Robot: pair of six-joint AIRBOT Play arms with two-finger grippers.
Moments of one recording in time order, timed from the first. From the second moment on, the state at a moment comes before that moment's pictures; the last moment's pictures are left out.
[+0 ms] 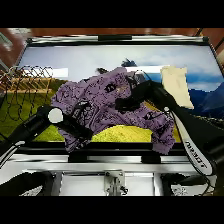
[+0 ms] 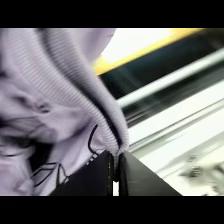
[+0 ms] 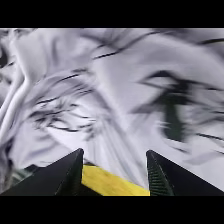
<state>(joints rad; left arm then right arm) -0.57 -1.16 0.90 1.13 -1.16 -1.59 0.36 -1.58 1.31 2.09 -1.06 -1.58</state>
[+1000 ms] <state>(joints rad) -0.76 -1.47 1.24 0.58 -0.84 -1.27 -0.01 -1.27 1.31 1.93 -1.12 -1.48</state>
